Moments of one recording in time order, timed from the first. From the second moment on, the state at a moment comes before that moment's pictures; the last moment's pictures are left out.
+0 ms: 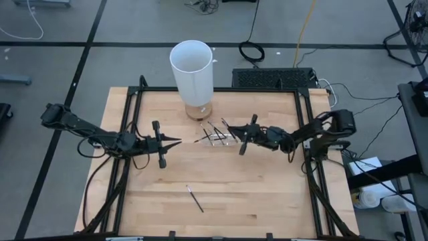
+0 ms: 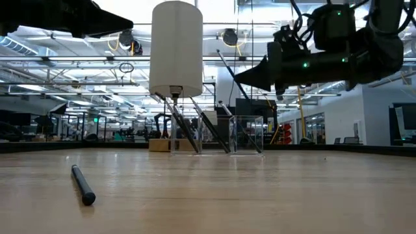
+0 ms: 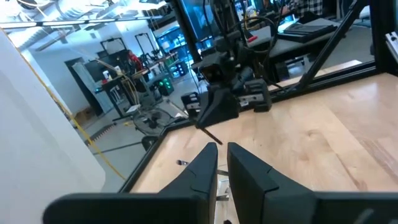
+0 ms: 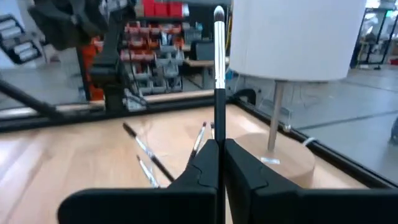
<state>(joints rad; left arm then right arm) -0.33 0.80 0.28 0.53 -0.52 0.37 -0.04 1.66 0.39 1.31 0.32 0.01</state>
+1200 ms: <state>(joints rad) -0.33 0.80 0.28 0.53 -0.52 0.33 -0.01 1.85 0.42 1.46 0.45 -0.02</state>
